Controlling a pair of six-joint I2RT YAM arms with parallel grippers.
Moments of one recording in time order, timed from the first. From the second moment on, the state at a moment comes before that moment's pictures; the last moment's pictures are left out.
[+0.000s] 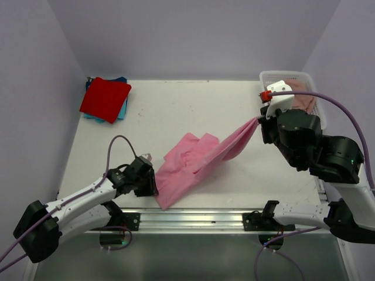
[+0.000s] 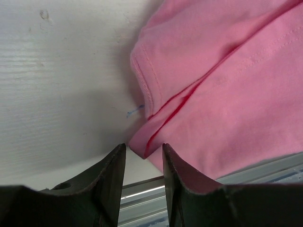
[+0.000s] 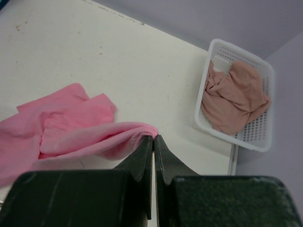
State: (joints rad) left arm -0.72 0.93 0.42 -0.62 0.04 -0.83; right arm 1.01 1.07 1.81 -1.20 0.79 0.08
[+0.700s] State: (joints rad) left arm -0.76 1.05 0.42 -0.38 -0.05 -0.86; right arm 1.01 1.06 1.81 -1.20 0.77 0.08
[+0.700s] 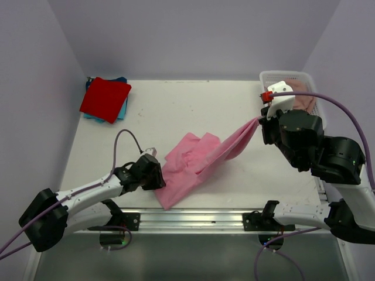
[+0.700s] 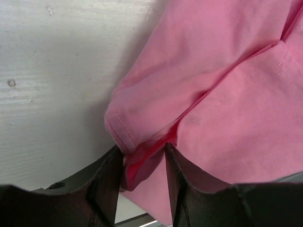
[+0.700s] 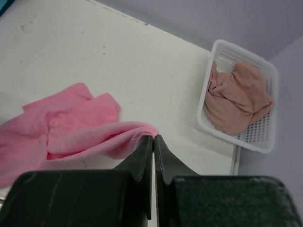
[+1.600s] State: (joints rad) left arm -0.78 0.95 0.41 -0.52 -0.02 -0.85; right arm 1.01 1.06 1.81 -1.20 0.77 0.08
